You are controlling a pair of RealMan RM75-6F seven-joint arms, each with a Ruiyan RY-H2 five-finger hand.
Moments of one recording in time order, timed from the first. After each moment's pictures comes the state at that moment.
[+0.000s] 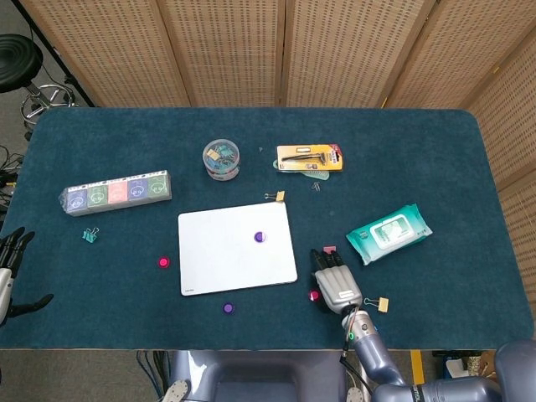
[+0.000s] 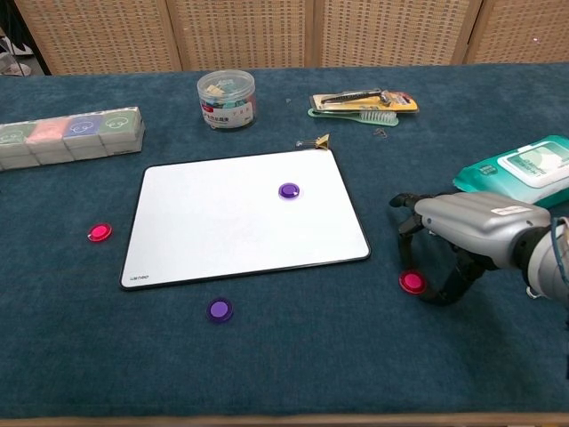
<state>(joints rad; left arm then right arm) -0.08 -1.05 -0.03 -1.67 1.45 1.44 -0.07 0.67 -1.62 0.00 -1.78 -0.80 1.22 -0.76</state>
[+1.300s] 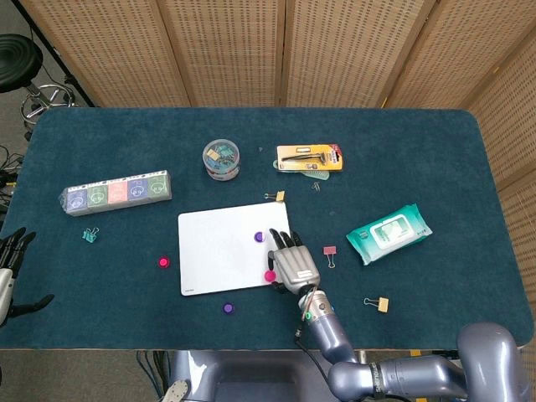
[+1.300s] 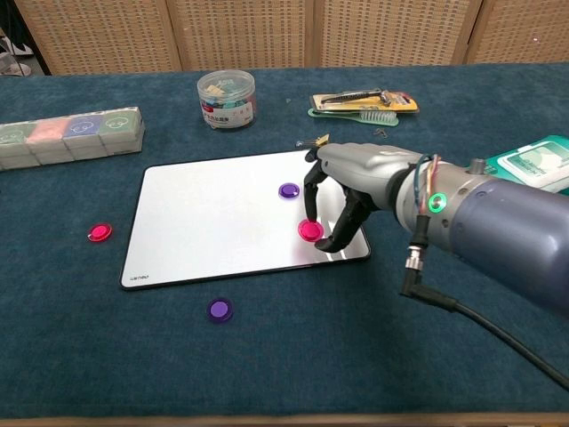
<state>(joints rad) -0.08 -1.04 -0.03 -1.67 1.45 1.43 -0.07 0.84 -1.79 0.26 -1.76 -0.62 1.20 -0.86</state>
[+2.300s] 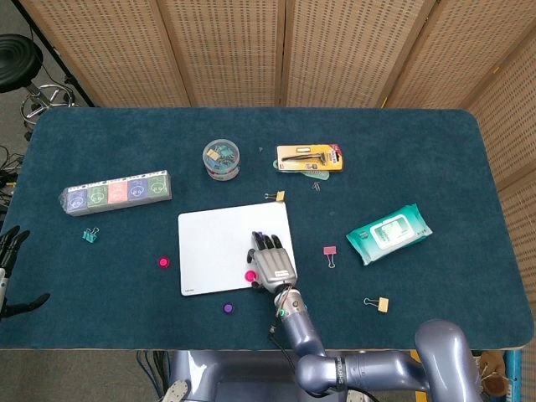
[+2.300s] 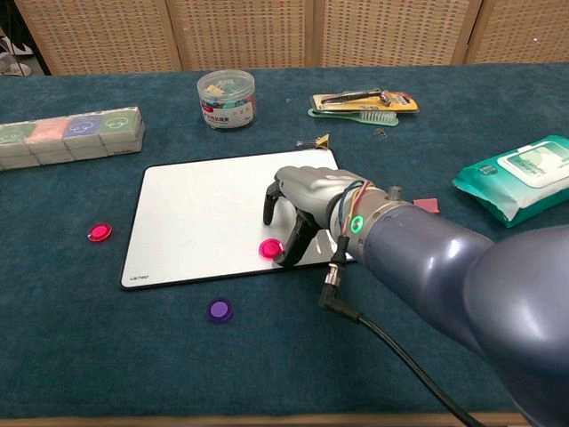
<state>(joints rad) -0.07 -1.02 -0.03 -1.66 1.46 1.44 -0.12 0.93 -1.97 0.31 -1.56 -0.53 1.19 -0.83</state>
